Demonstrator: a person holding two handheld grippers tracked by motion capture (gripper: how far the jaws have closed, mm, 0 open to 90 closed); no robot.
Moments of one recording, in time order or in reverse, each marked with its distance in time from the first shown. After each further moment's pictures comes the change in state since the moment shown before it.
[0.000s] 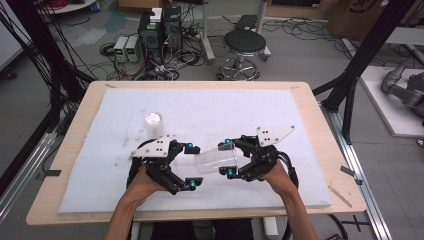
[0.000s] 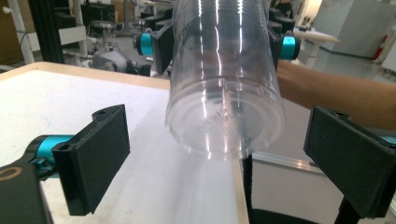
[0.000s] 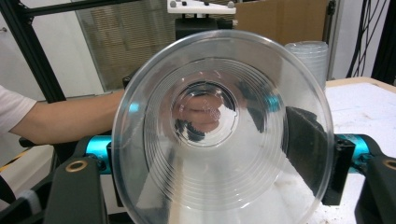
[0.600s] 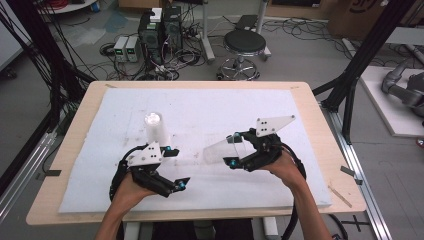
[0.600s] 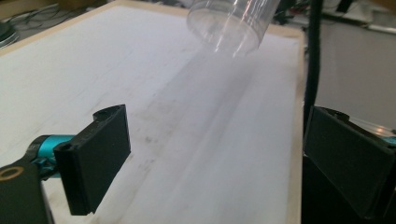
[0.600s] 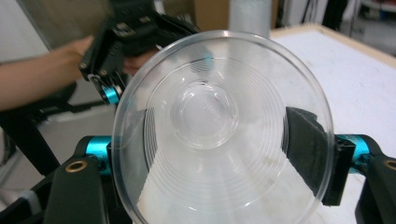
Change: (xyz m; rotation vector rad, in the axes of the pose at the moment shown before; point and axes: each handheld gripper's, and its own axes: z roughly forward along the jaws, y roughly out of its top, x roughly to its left) left arm -0.015 -0.013 -0.032 0.247 0.336 -0.012; right arm -0.010 0.020 -0.012 0.241 -0.198 0.040
